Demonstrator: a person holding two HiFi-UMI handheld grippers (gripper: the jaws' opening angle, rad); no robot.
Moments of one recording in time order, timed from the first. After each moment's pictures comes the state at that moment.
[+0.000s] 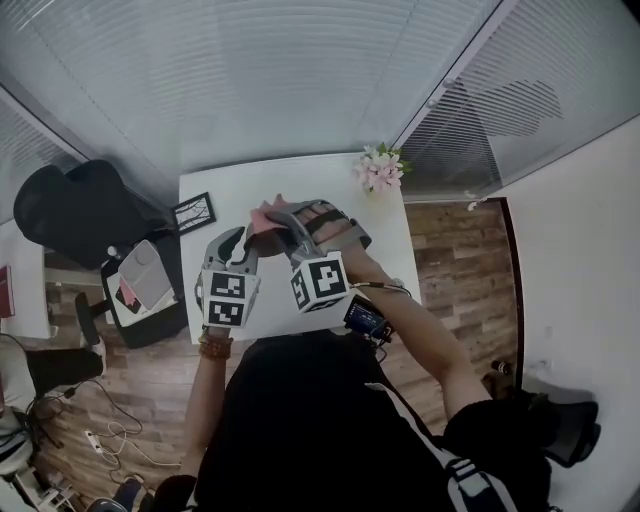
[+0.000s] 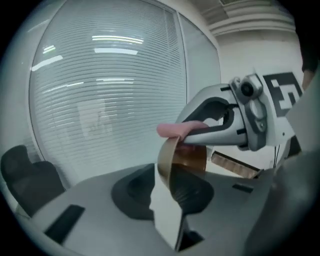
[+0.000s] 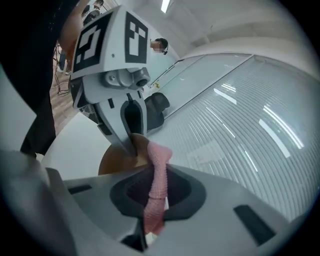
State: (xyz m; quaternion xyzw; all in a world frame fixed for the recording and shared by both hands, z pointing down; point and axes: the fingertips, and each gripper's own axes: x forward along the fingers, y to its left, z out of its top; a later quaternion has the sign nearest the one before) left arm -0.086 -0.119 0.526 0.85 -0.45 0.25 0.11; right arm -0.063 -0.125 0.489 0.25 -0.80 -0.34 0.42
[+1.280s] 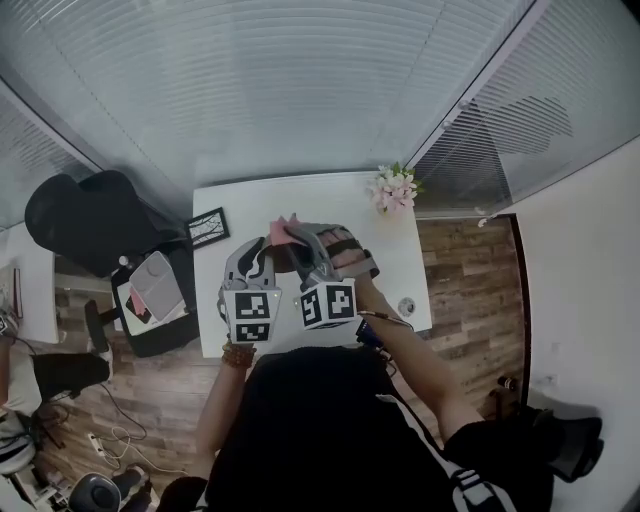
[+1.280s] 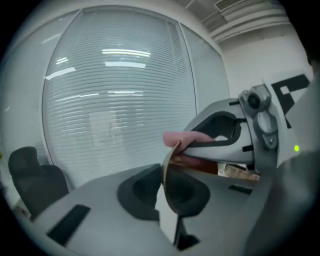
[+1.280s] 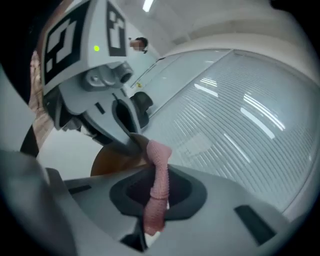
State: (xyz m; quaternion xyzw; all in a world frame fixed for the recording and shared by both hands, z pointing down) left arm -0.087 -0.142 0.505 0.84 -0.51 0.19 0.08; right arm -0.058 -0.143 0.486 0.34 -0.81 -0.29 0.38
